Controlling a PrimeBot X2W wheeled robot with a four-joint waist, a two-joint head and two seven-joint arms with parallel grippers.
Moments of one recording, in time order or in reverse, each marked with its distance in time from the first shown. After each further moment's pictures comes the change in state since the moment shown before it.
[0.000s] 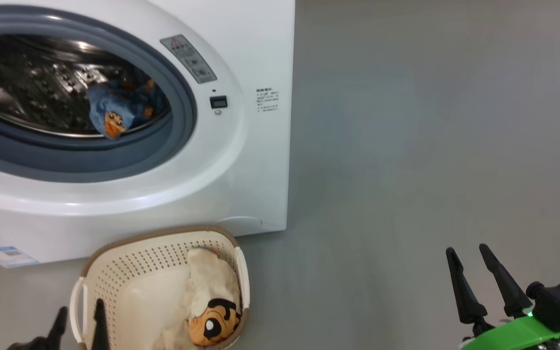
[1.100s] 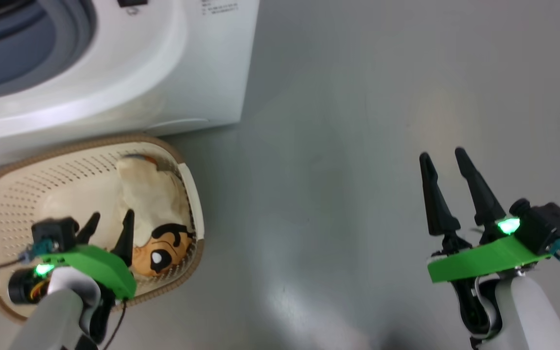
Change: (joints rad) left arm -0.571 0.127 -0.445 0.545 -0.280 0.000 0.000; right arm -0.264 0.100 0.020 -0.036 -0.016 0.000 0.000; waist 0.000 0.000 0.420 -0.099
